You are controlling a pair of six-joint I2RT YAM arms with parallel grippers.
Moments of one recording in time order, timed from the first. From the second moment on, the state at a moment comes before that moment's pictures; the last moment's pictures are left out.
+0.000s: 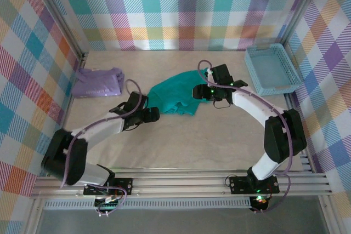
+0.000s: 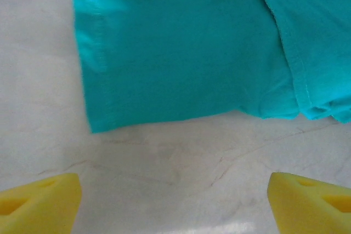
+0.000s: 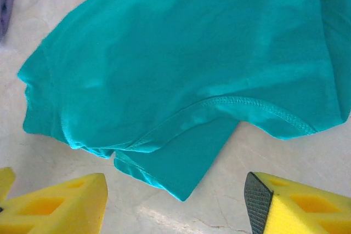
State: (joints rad) left arm -0.47 1.45 0.79 -0.32 -0.04 -0.51; right arm 0.42 1.64 1.19 -0.48 -0.21 0.39
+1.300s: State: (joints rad) left arm -0.55 1.14 1.21 -0.40 -0.11 -0.34; right arm 0.28 1.30 1.60 -0.37 -0.39 0.37
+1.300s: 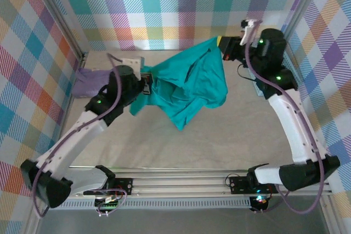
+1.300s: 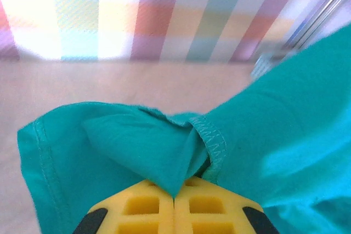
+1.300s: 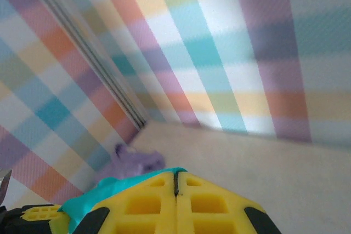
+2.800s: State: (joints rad) left arm -0.41 1.37 0.85 -0.44 -0.11 -0.48; right arm 0.68 1.69 1.12 -0.55 -0.13 0.31
